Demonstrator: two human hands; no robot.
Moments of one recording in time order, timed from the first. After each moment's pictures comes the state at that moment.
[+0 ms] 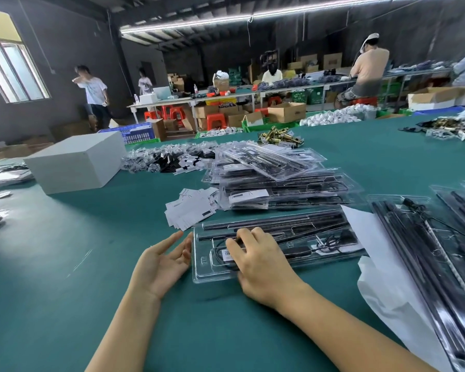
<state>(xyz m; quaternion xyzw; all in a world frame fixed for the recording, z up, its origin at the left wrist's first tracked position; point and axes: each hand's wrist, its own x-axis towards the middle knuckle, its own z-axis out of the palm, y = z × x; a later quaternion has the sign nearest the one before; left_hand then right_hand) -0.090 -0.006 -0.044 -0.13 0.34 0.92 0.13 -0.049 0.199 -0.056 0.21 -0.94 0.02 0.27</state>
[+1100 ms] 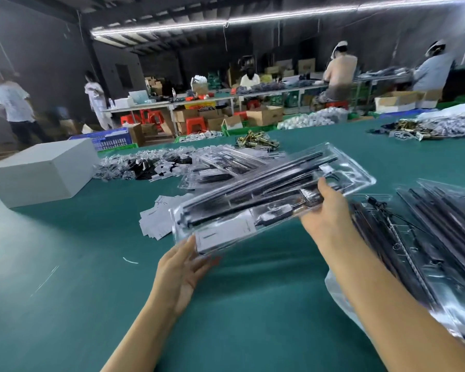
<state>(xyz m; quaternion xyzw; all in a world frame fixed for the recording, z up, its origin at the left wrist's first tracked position) -0.070 0.062 -0.056 0.02 0.50 0.86 0.08 -0.067 0.315 0.019 -0.13 -0.31 0.92 0.19</state>
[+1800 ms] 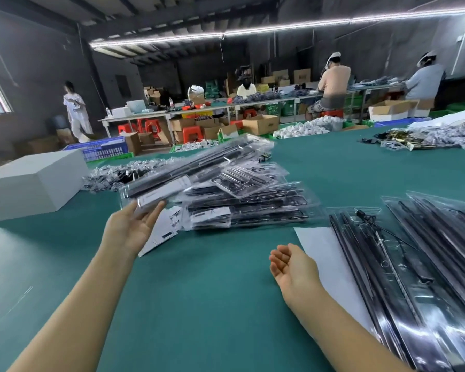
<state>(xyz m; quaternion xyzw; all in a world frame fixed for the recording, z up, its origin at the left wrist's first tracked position) -0.162 0.047 0.029 -0.05 0.37 0.93 0.00 -0.060 0.299 -0.048 -0.31 -0.36 0.88 0.10</state>
